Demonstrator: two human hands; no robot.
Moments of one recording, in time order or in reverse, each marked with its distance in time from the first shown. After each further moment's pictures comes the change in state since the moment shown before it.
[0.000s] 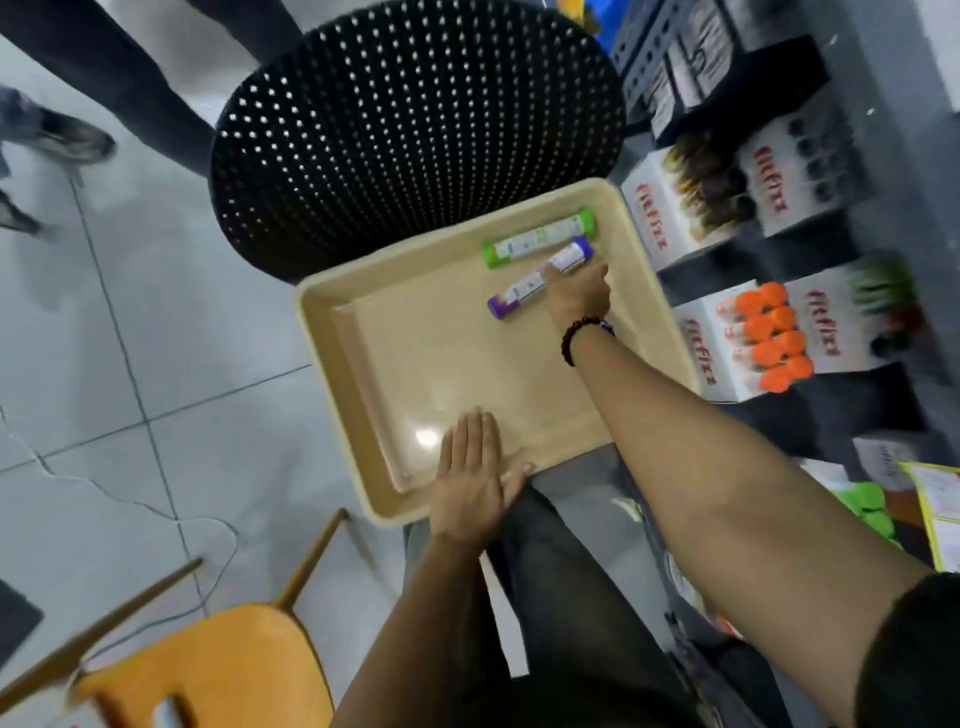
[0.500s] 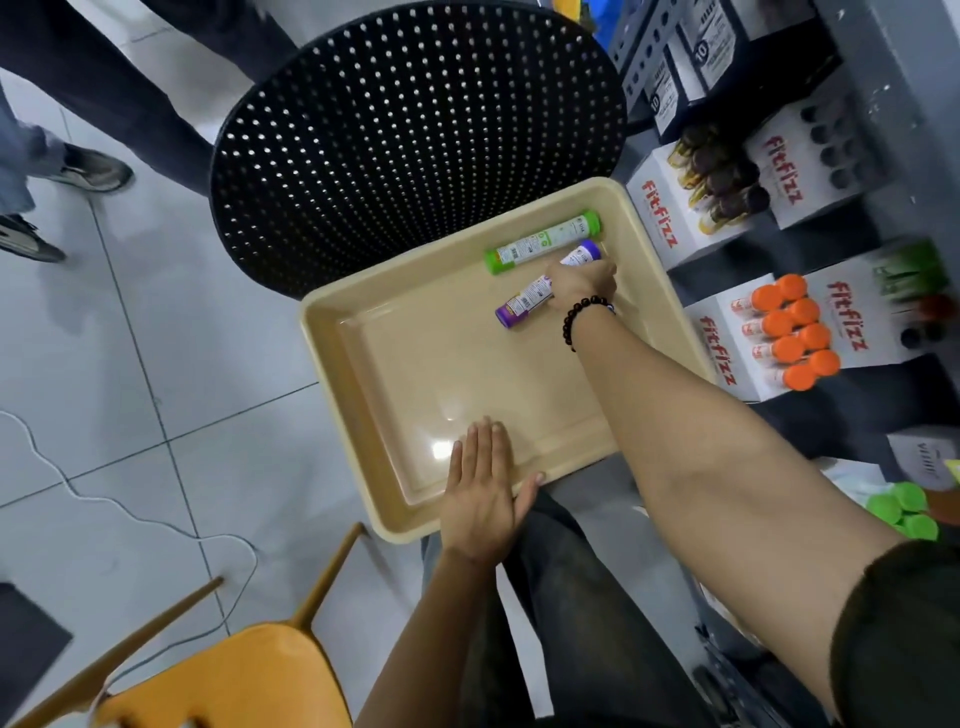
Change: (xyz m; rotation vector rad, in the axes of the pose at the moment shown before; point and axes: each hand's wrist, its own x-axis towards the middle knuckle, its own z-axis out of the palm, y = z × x) left_hand -0.002 0.000 -0.002 0.027 0.028 -0.010; right_hand 0.032 -0.002 0.013 0.223 0.008 0.192
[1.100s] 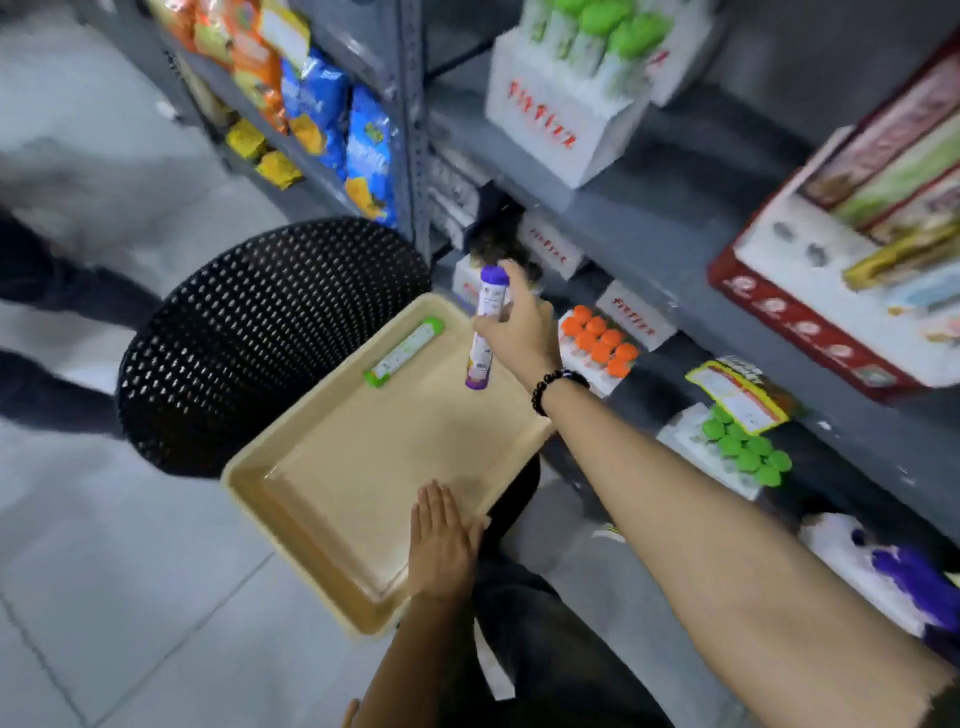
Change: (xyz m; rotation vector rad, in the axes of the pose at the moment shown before) left_hand 0.007 0.011 -0.035 0.098 -0.146 0.258; right_hand -0.130 -0.031 -0.160 0.006 0.183 -0.606
